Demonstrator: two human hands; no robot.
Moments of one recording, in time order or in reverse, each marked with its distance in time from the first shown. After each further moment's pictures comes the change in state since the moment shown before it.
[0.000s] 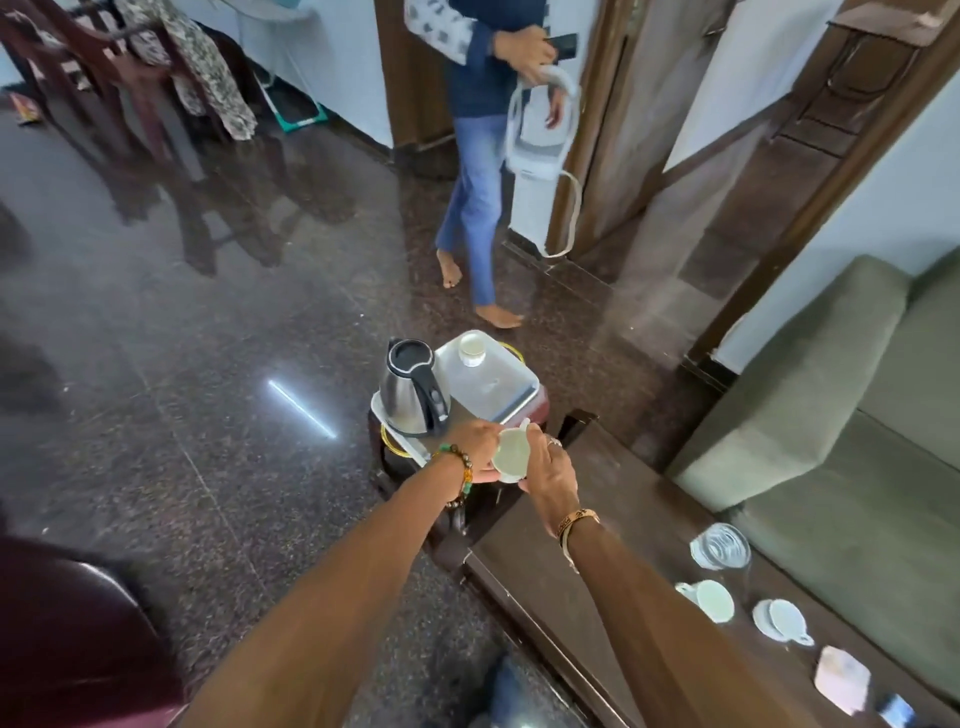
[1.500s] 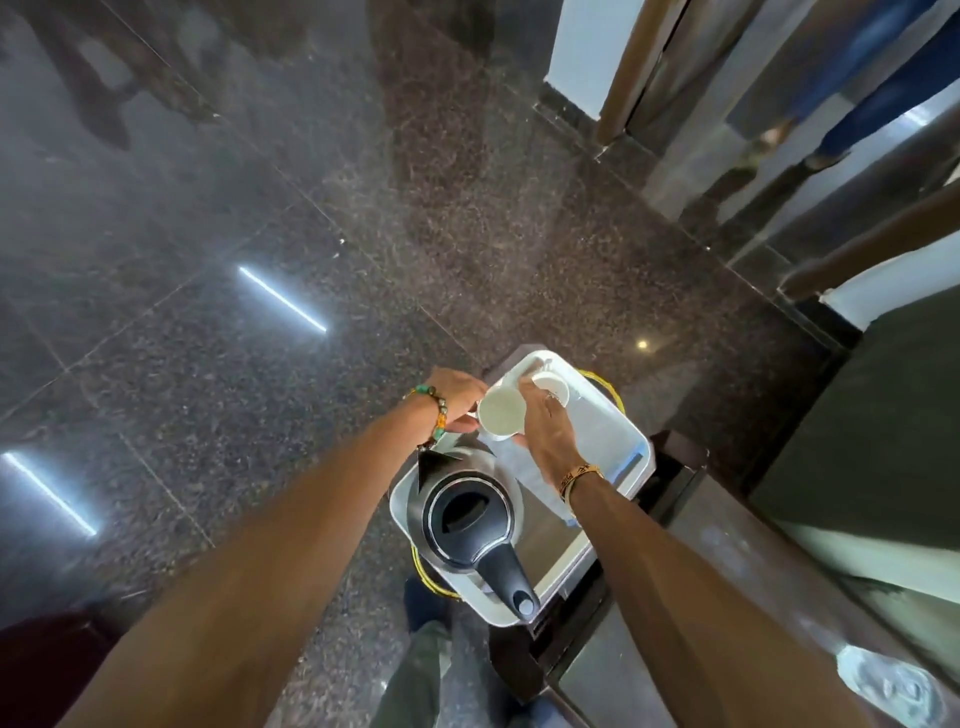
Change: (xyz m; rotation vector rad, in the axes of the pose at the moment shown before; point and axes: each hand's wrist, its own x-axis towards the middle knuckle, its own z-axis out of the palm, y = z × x) left_hand 0.408 0.087 -0.194 0.160 -0.103 -0.320; right_hand 0.406 -0.051 0.196 -0.008 -0.055 0.233
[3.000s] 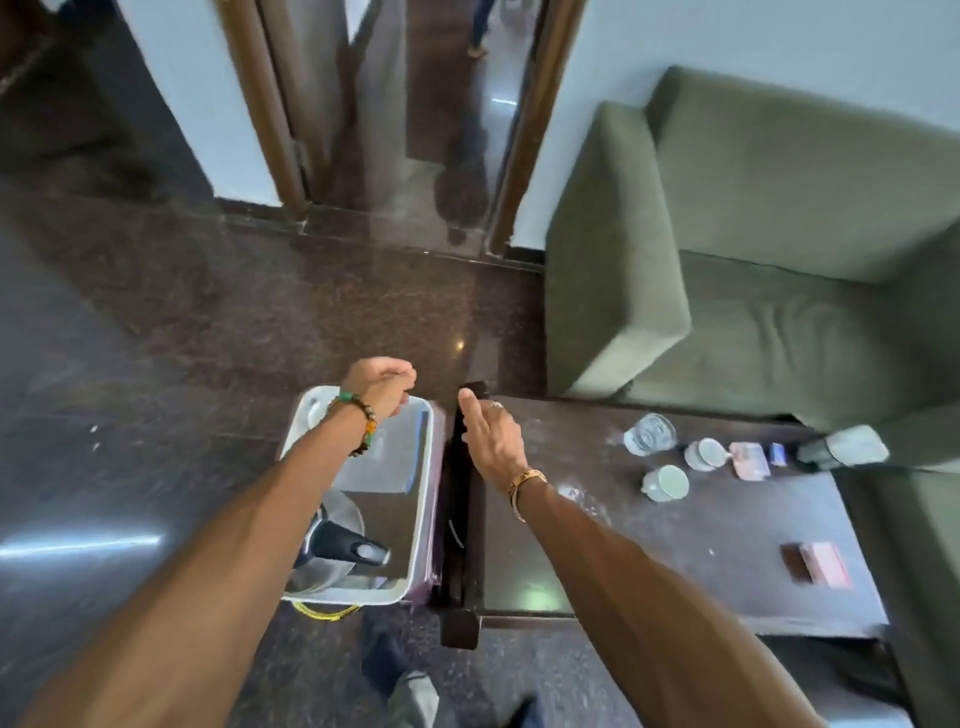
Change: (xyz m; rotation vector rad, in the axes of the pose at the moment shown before) left_hand -0.144 0.053 0.171 0.325 -0.134 0.540; right_hand -0.212 0.042 -0.158 -0.081 0.571 -0.029
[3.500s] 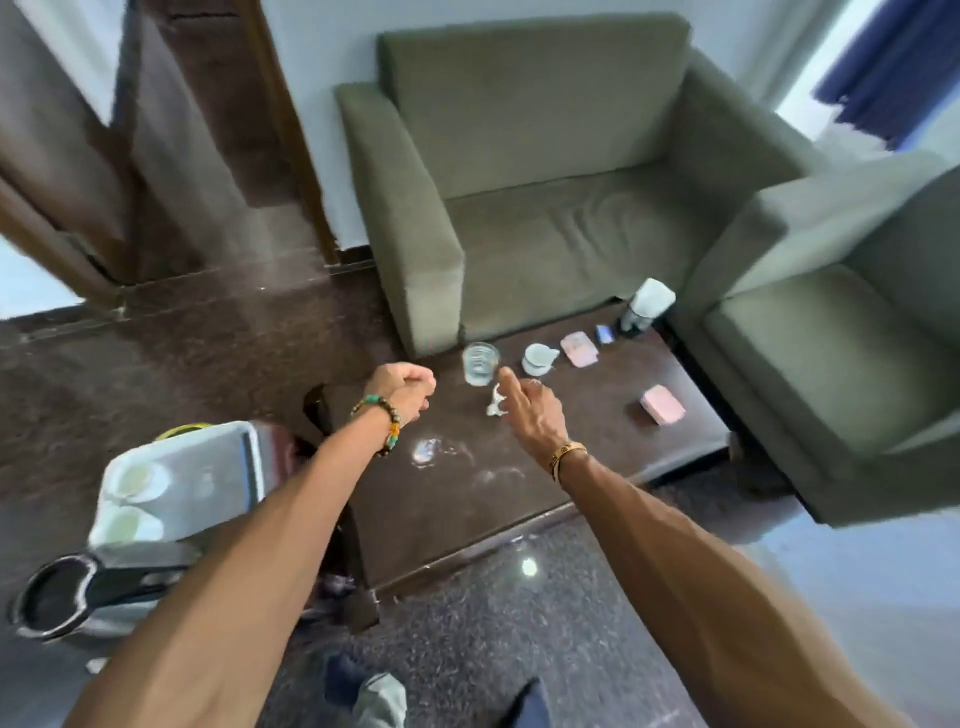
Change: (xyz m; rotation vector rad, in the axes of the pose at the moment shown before) left_hand -0.157 0.031 0.311 0.312 -0.325 0.137; right_hand -0.140 0.237 -0.237 0.174 0.354 0.232
